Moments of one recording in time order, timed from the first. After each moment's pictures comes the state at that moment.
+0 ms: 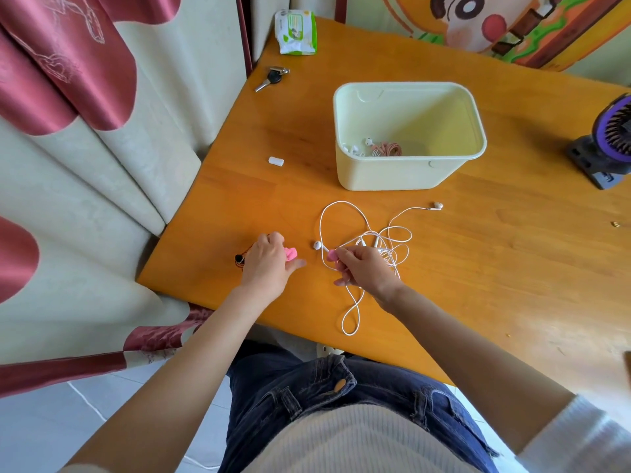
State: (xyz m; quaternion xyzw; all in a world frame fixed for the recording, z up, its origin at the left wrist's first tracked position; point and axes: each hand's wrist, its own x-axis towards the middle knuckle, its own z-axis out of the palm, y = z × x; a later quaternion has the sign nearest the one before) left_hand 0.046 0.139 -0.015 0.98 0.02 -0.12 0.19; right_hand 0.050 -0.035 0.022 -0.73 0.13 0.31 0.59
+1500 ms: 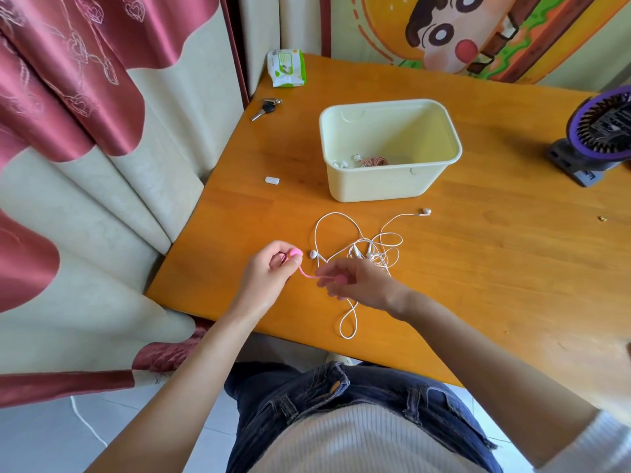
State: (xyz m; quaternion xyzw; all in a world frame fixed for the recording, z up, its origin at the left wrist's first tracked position) left_hand 0.014 0.124 0.054 0.82 0.09 -0.09 0.56; right_hand 0.029 -0.057 0.042 -0.77 -0.06 0.34 0.53
